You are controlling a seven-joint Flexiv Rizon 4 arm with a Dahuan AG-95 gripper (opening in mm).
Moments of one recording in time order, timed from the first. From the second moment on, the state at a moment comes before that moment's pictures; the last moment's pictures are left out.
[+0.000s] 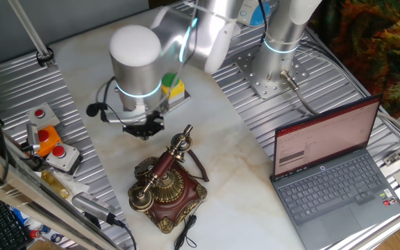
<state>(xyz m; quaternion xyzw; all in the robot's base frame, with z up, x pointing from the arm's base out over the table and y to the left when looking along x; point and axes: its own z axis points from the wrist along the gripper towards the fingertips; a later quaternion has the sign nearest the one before) 0.567 0.102 0.100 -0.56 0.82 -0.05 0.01</state>
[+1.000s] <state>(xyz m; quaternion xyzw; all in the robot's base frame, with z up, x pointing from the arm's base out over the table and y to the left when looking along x) 0.539 0.136 0.121 -0.56 0.83 -0.05 0.01</state>
